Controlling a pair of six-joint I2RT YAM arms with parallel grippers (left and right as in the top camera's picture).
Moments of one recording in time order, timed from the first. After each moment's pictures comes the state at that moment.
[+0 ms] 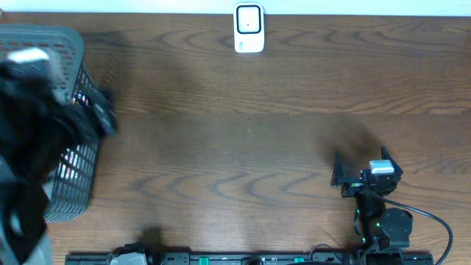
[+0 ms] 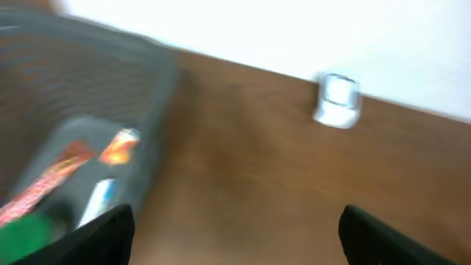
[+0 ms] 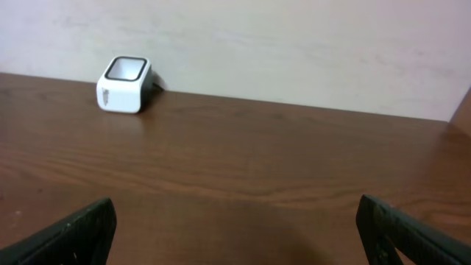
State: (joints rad) left arm 0.15 1.19 1.97 -1.40 0.09 -0.16; right arm 0.02 0.01 0.01 -0.07 -0.03 -0.07
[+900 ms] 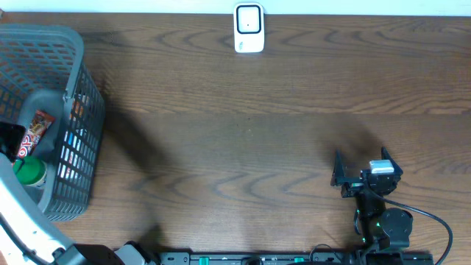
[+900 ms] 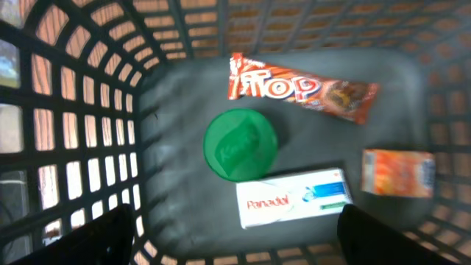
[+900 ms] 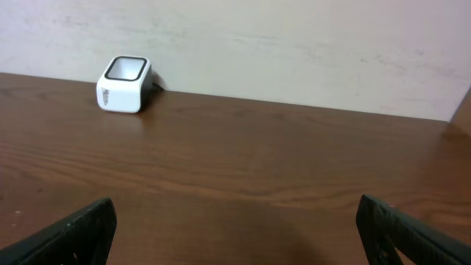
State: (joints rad) left arm 0.76 1.42 1.44 -1.13 -0.21 -0.63; right arm 0.02 0.01 0.01 -0.07 -0.03 -0.07
